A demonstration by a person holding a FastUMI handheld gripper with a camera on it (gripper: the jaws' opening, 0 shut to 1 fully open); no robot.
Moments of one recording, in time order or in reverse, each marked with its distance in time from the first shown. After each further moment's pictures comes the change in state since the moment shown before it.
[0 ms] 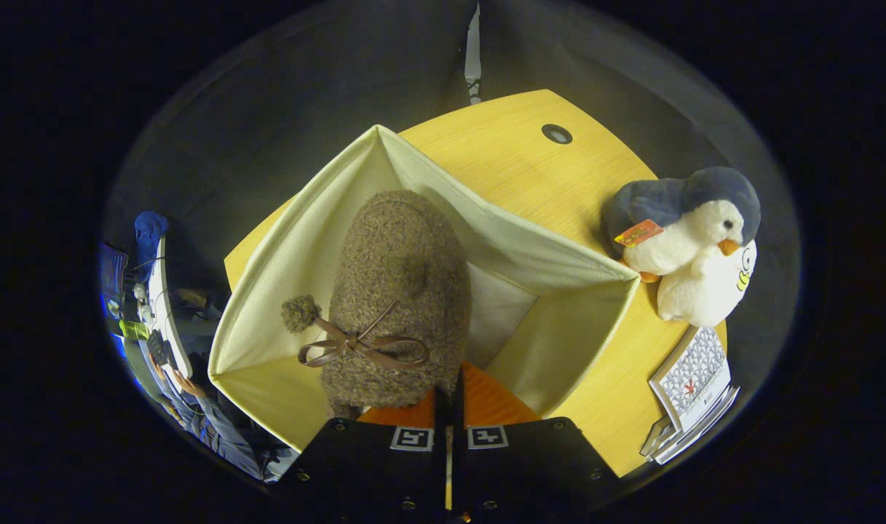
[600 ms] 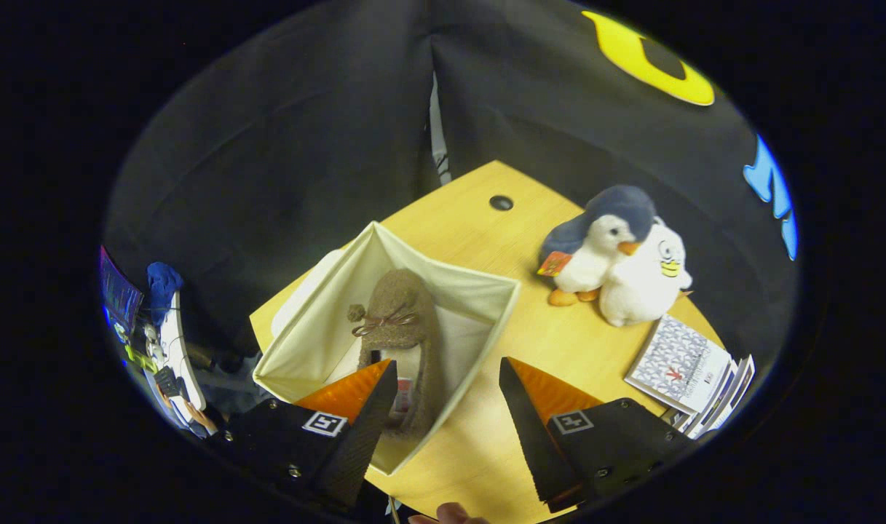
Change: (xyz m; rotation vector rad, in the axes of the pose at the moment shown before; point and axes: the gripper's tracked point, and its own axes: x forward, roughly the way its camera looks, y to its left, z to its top) arm -0.114 -0.041 -0.022 0.127 -0.449 -0.074
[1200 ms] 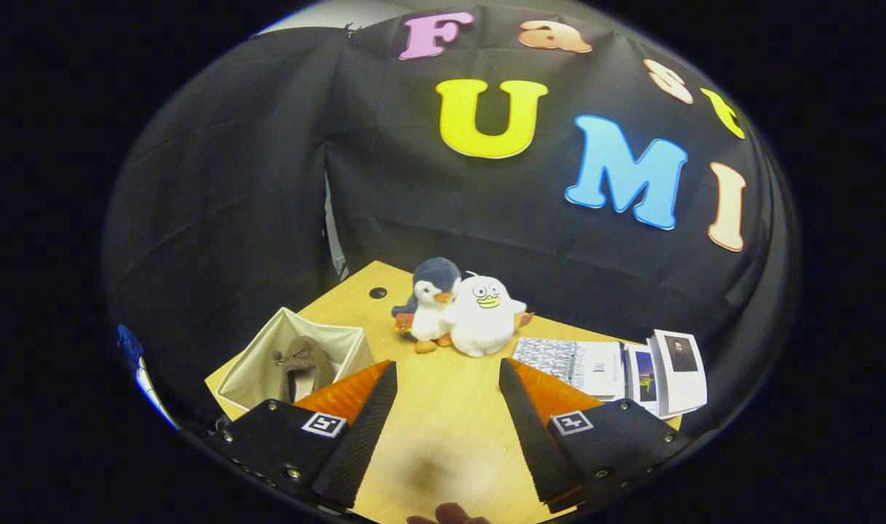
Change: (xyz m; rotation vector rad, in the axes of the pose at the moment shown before) arm -0.151 -0.132 -0.025 0.208 -0.398 -0.337
